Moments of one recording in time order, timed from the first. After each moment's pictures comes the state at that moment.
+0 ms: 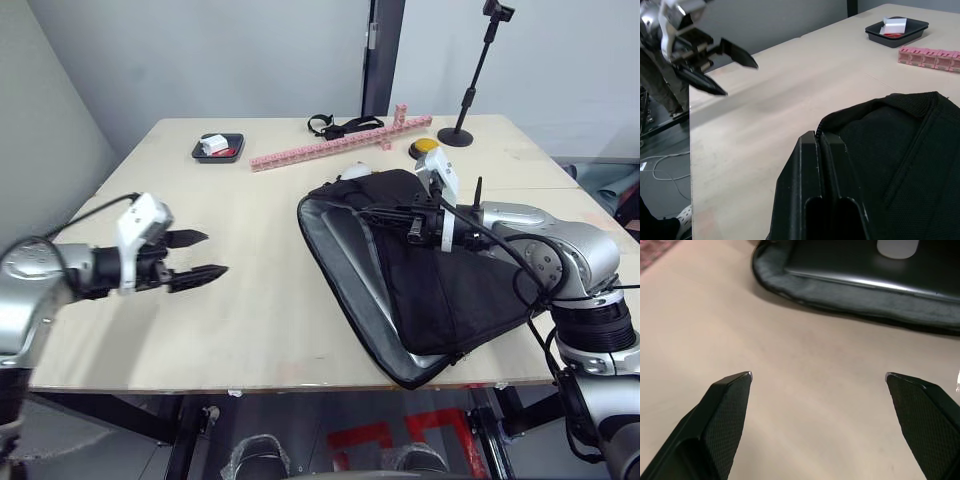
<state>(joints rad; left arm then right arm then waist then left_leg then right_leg) -0.21 1.02 0.38 -0.17 -0.53 0.70 -1.15 -0.68 -0.59 0.00 -0.29 0.77 1.01 0.74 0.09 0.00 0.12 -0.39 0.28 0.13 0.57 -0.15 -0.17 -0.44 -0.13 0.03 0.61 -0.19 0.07</state>
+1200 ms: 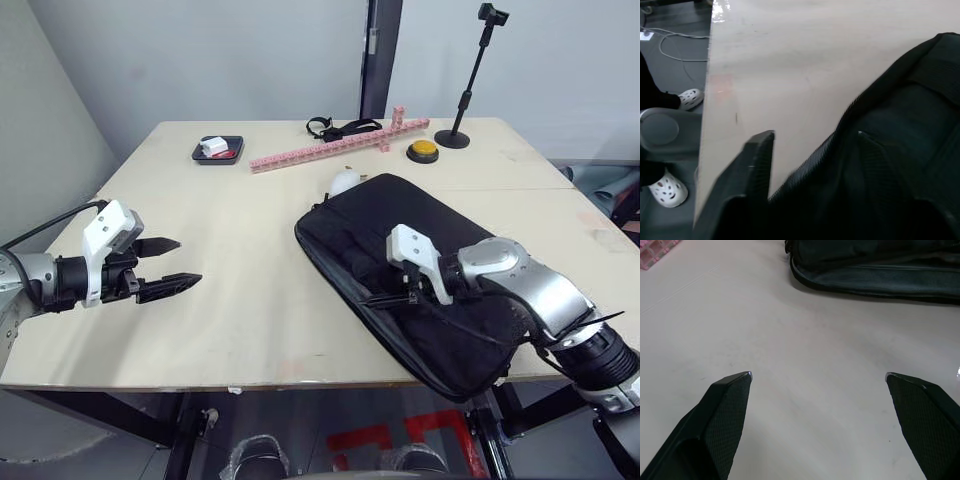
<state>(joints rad) -0.09 1.05 0.41 -0.15 -0.53 0.64 -1.14 -0.53 -0.80 0.27 -0.33 0.43 0.70 1.07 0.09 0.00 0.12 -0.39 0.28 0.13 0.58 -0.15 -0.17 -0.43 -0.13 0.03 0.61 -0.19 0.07</state>
